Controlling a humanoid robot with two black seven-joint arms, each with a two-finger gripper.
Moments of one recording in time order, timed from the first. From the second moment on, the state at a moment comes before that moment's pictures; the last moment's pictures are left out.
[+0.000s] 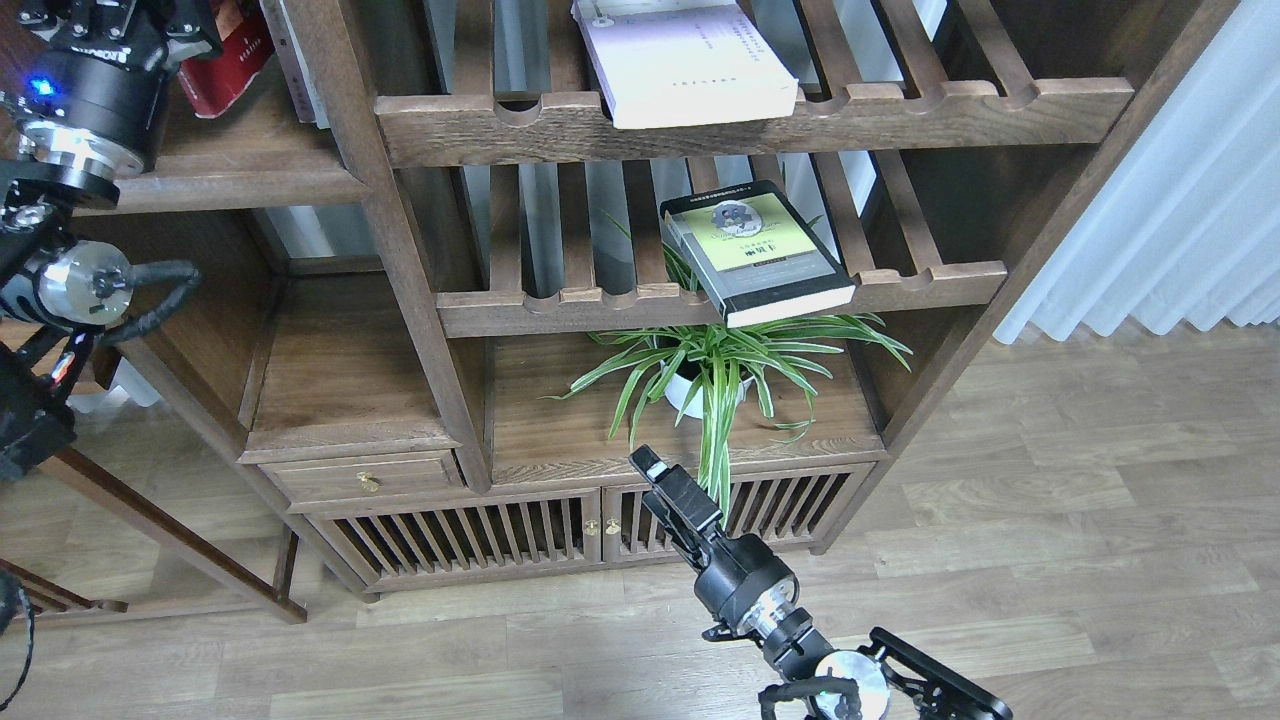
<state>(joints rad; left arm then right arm) -0.82 0.40 -0.97 -0.81 0.60 -0.06 -0.49 0.10 0.02 0.74 1.01 0.14 0.48 0.14</state>
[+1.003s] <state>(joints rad) -0.85 0.24 -1.22 -0.89 0.53 -0.08 -0.49 0.08 0.01 0.74 1.02 0.14 0.48 0.14</state>
